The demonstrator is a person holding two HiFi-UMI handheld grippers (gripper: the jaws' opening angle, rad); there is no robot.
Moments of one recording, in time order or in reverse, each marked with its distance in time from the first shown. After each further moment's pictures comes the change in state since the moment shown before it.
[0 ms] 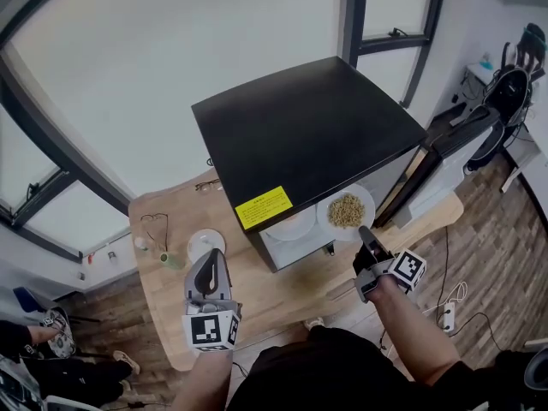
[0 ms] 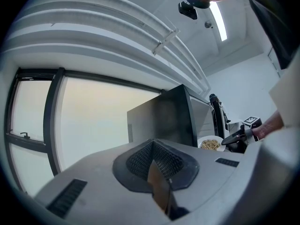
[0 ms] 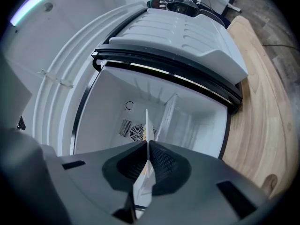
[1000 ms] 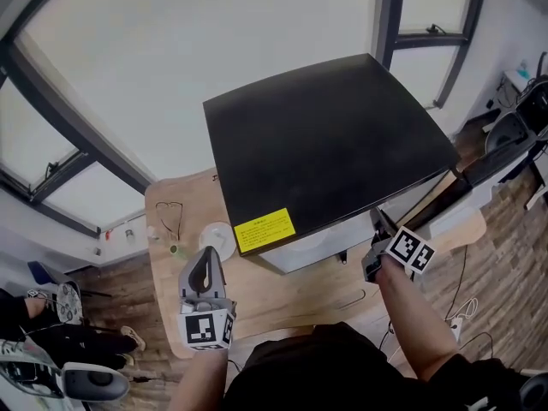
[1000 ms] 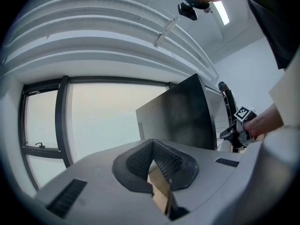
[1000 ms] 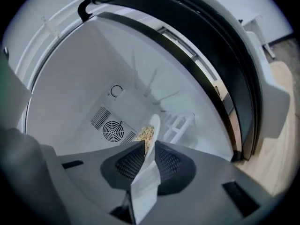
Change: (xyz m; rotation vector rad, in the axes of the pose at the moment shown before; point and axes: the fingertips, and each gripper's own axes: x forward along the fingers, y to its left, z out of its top) left arm 0.014 0.022 0.003 0.077 0.076 0.141; right arm 0.090 -0.019 0.044 -0.358 0.110 -0.192
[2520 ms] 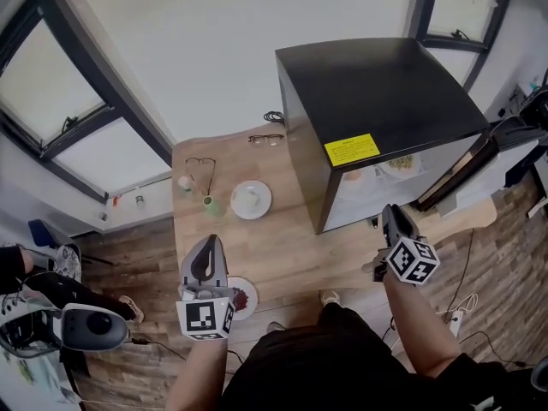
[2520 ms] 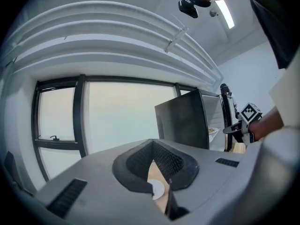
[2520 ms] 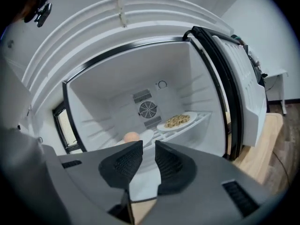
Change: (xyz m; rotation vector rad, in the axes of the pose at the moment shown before) left arm -0.135 0.084 -0.042 -0.046 0.023 0.045; right arm -0.073 0.087 -0.103 -0.446 -0.065 -0.048
